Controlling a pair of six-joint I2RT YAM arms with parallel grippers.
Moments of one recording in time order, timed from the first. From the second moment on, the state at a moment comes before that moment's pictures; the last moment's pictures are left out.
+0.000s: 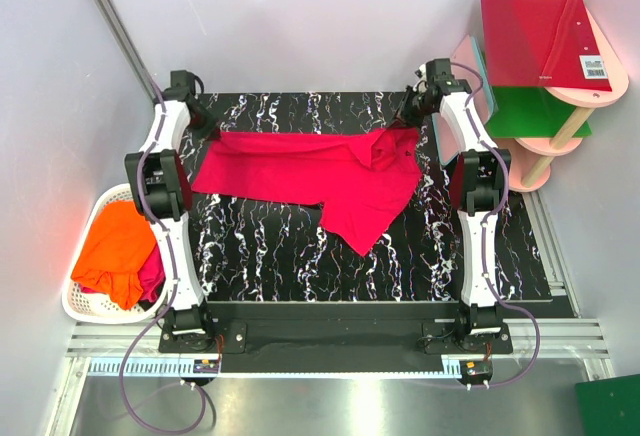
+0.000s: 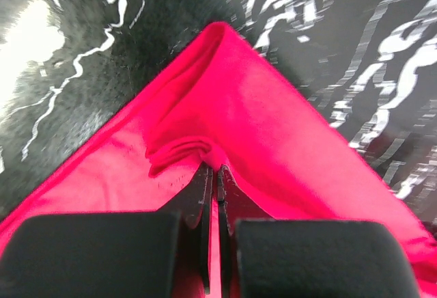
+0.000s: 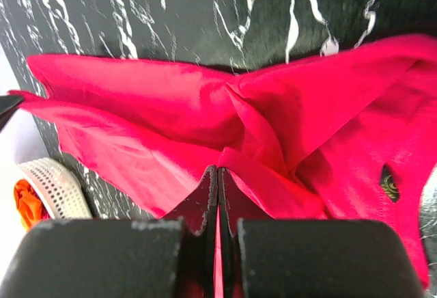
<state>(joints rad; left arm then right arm) 0.12 2.36 2.12 -0.84 0.08 -0.69 0.08 2.51 2.39 -0.87 -0.52 0.49</state>
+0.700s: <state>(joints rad) 0.14 2.46 2.30 -0.46 0.24 -0.98 0.08 2.51 2.55 -0.62 -0.33 0.57</state>
